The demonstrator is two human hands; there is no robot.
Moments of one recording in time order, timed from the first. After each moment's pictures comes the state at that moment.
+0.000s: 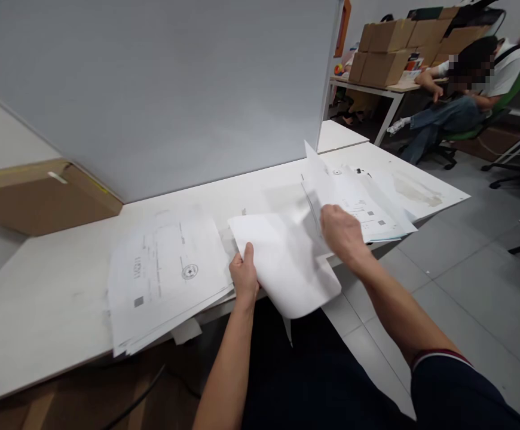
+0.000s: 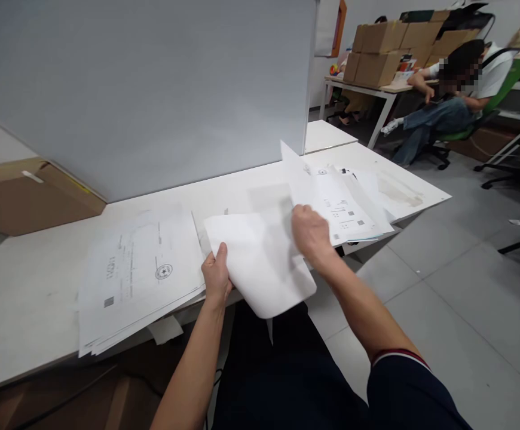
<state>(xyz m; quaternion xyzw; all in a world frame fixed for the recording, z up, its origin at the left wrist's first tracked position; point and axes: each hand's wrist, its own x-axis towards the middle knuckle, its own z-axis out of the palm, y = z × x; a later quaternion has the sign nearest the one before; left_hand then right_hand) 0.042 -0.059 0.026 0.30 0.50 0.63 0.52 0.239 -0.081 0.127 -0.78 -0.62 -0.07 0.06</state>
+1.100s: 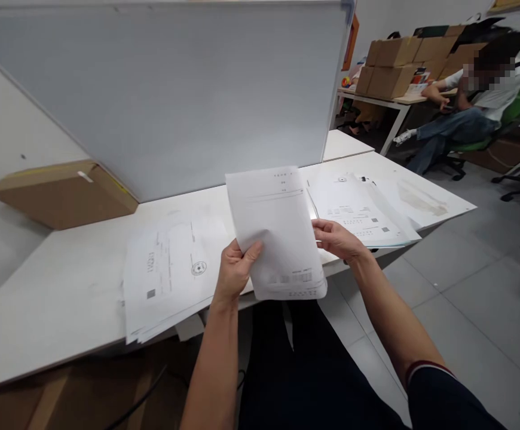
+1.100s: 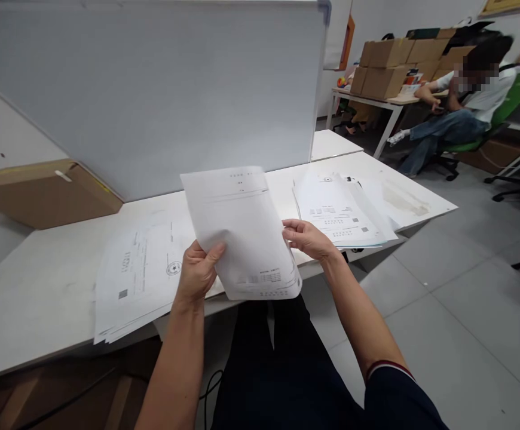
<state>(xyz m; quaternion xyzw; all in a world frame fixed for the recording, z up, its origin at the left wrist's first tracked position) 0.009 -0.073 0.101 0.52 0.32 0.58 0.55 0.261 -0.068 0.087 -0.40 -0.47 0.63 0.47</state>
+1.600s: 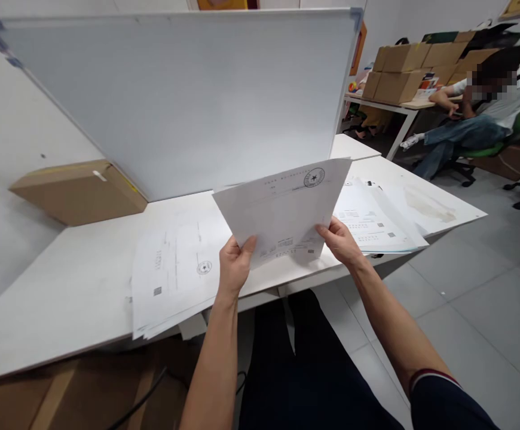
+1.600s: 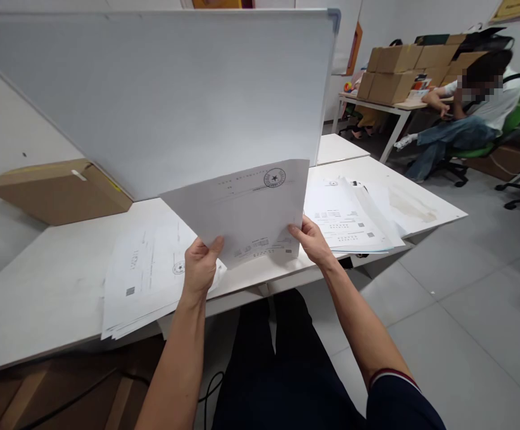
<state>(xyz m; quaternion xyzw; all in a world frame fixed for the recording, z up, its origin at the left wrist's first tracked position) 0.004 -0.059 0.094 0.53 0.38 0.62 0.44 0.246 -0.058 0.071 -0.42 -0.54 0.45 0.58</state>
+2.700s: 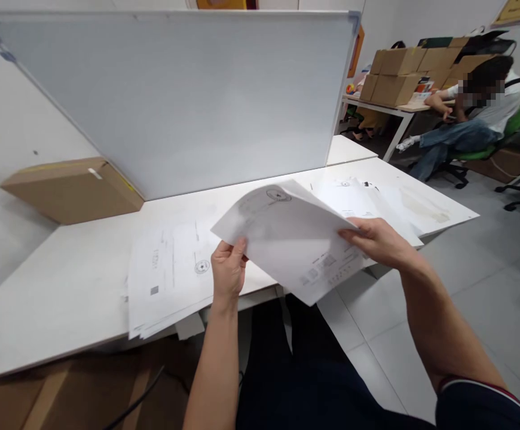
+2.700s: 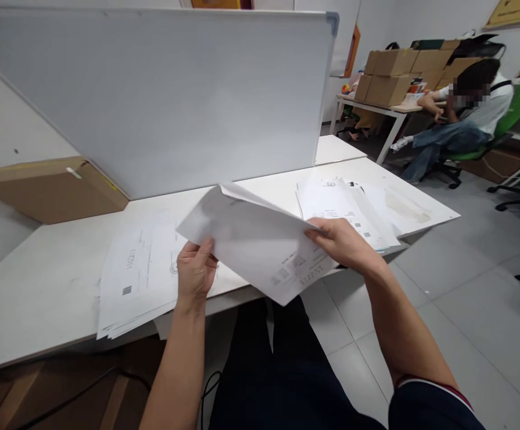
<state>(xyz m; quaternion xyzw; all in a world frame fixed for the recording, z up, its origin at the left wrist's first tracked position) 0.004 -0.066 0.095 0.40 0.36 0.67 0.51 0.286 -0.120 0.163 -0.58 -0.71 0.25 0.31</state>
